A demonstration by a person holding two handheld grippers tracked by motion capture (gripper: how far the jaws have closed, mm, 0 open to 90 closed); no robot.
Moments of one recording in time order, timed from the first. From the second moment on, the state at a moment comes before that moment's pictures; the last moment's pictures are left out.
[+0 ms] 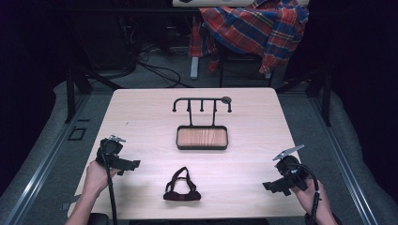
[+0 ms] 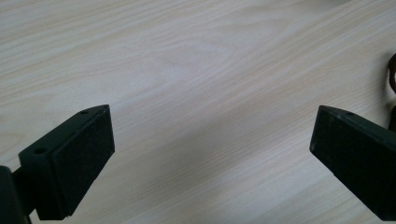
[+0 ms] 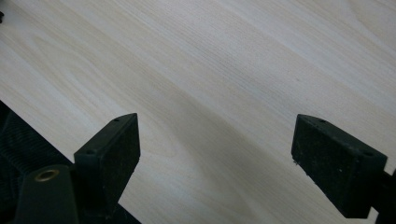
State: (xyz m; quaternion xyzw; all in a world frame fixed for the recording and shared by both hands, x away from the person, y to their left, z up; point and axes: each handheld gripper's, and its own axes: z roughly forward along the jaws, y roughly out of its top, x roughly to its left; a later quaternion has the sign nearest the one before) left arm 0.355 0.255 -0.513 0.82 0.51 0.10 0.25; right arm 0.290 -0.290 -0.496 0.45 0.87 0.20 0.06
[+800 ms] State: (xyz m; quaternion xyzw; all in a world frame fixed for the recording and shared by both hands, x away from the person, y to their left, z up) left arm 0.359 0.208 -0.511 0.85 0.45 0.10 0.26; right arm 0.292 -0.287 -0.499 0.45 0.87 0.19 0.05
